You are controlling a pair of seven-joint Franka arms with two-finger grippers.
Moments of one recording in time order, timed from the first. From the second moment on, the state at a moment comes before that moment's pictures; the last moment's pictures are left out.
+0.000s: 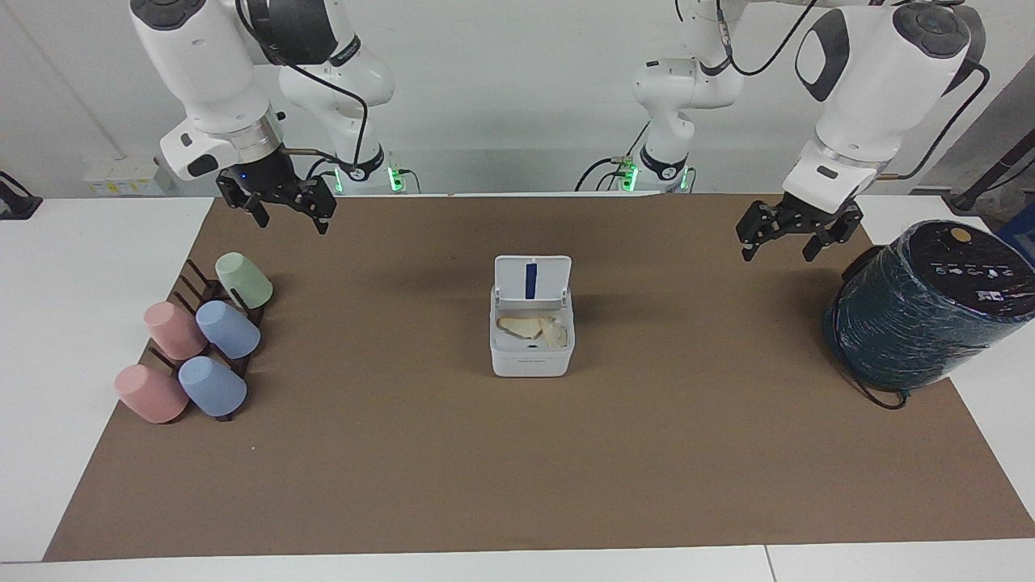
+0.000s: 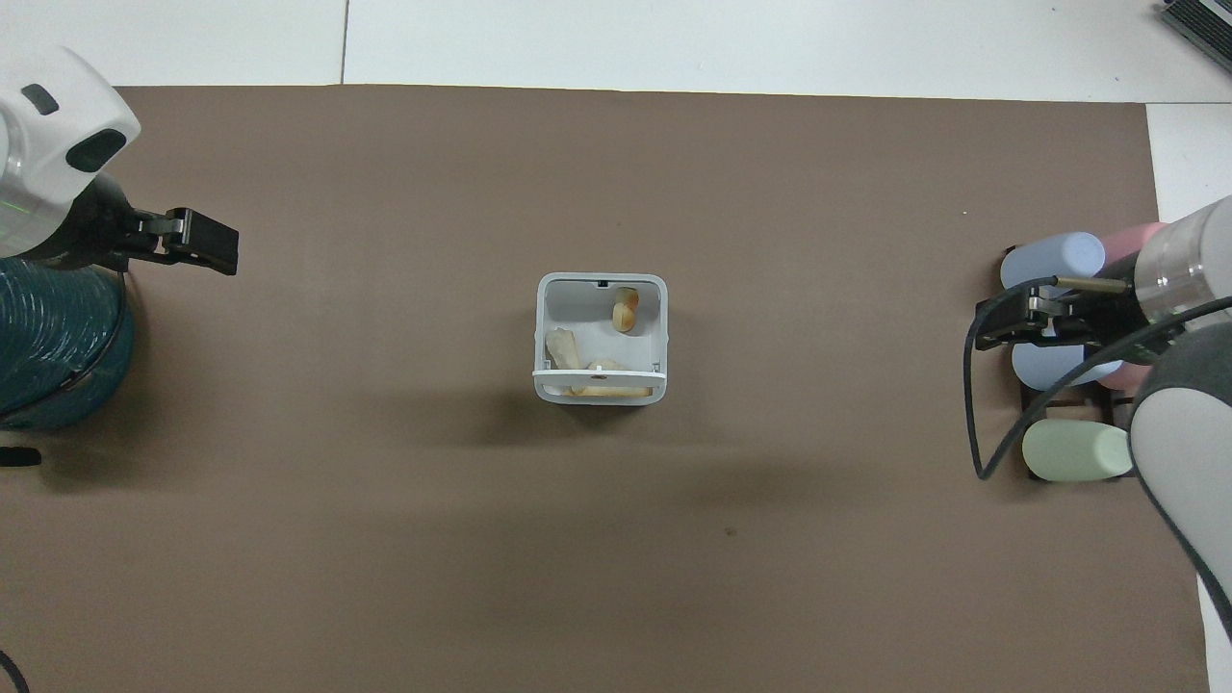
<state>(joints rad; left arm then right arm) -0.11 0.12 -0.03 -1.49 0.01 1.63 -0.04 0.01 -0.04 0.07 -1.69 0.00 1.60 0.25</state>
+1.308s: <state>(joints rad) -0.50 -0.04 -0.06 -1.81 -0.05 1.74 -0.51 0.01 -0.04 0.07 -1.69 0.00 1.60 0.25</state>
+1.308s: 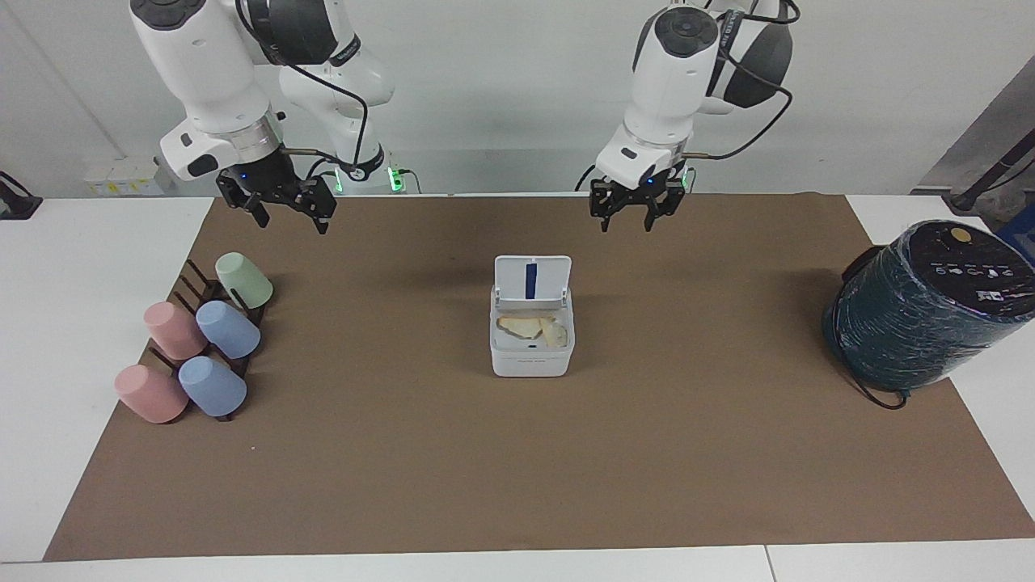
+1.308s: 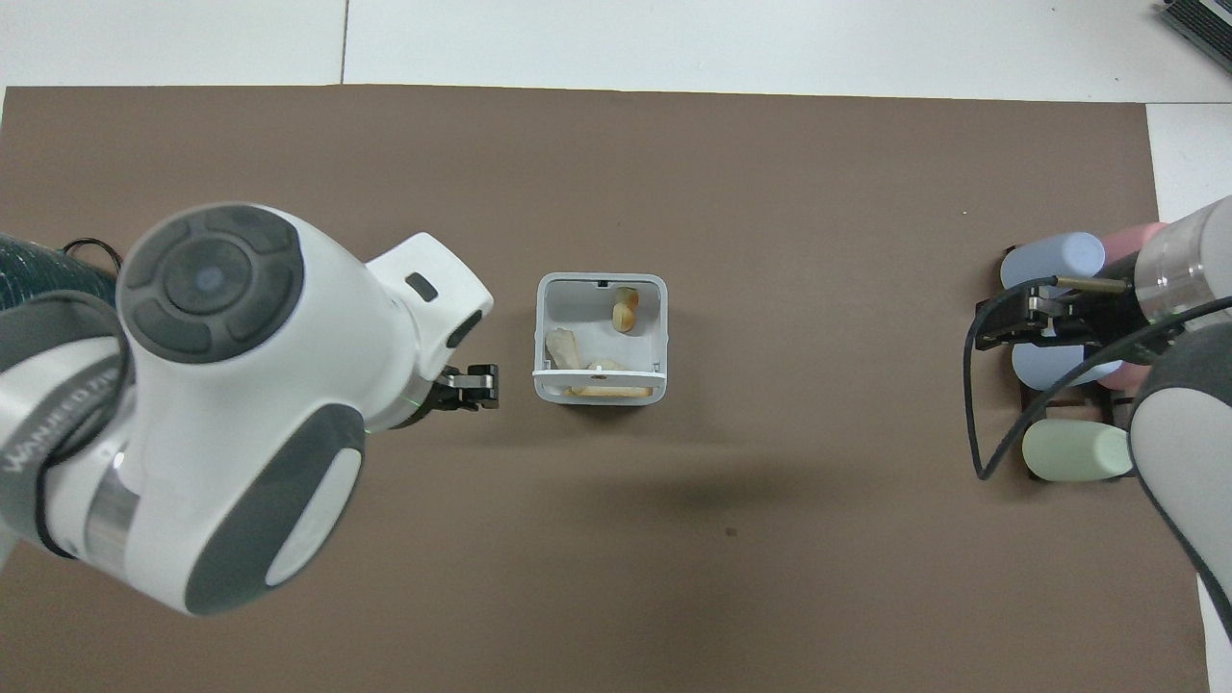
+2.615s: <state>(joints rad) -0.62 -0.02 -0.06 -1.99 -0.12 2.26 -0.75 0.01 -0.04 0.07 -1.69 0.00 1.60 0.25</state>
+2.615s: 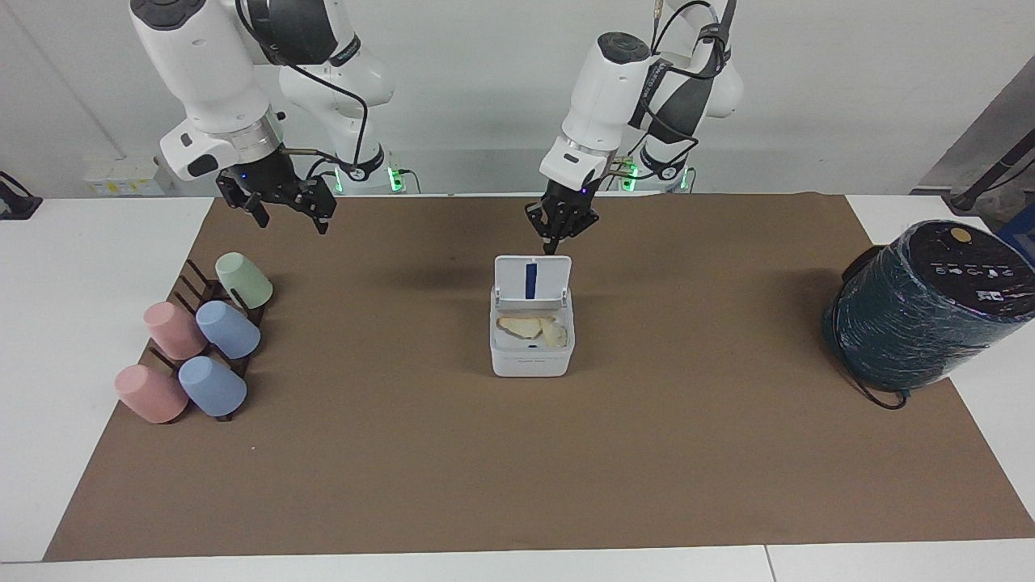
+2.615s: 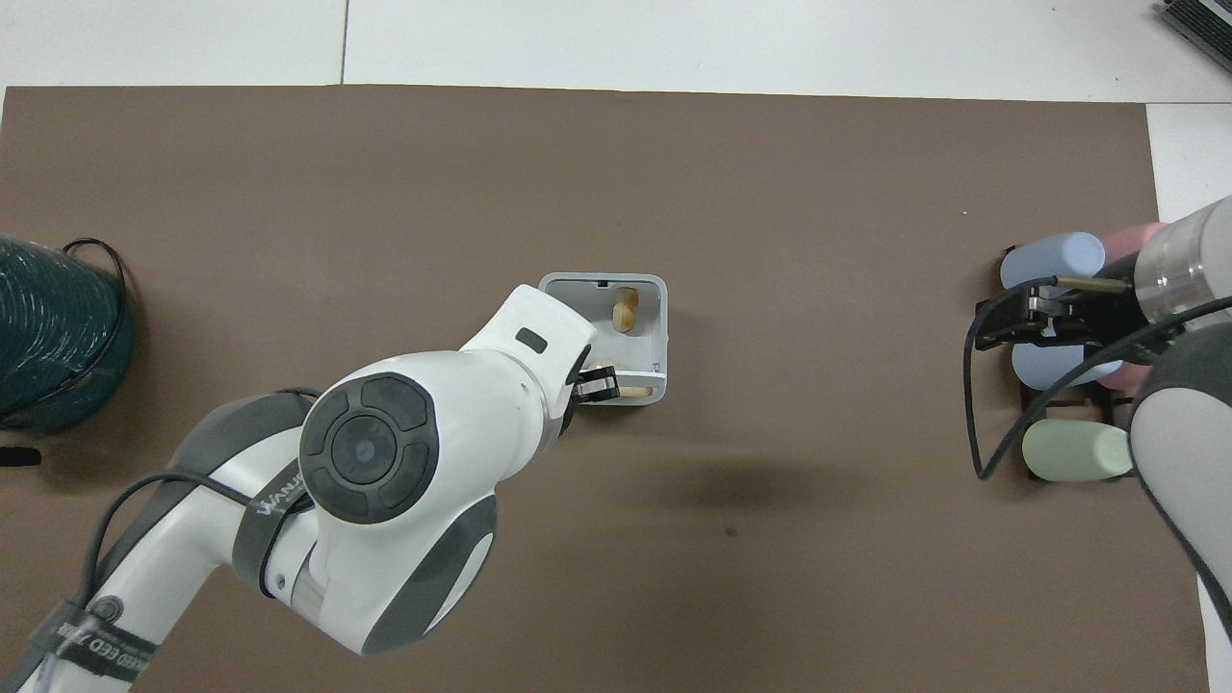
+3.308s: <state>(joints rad) -0.61 0.09 -0.04 -1.99 -0.16 2.53 -0.76 0.01 -0.04 0.07 -1.69 0.00 1.60 0.25</state>
